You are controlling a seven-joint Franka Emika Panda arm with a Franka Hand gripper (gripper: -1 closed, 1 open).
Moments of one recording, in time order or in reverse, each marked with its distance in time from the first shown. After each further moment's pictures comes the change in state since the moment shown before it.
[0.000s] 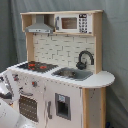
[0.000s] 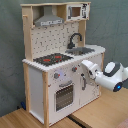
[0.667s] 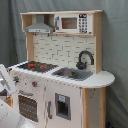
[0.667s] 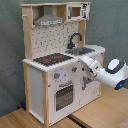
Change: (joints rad) arm 0.078 0.000 -0.047 0.046 0.000 -0.071 -0.207
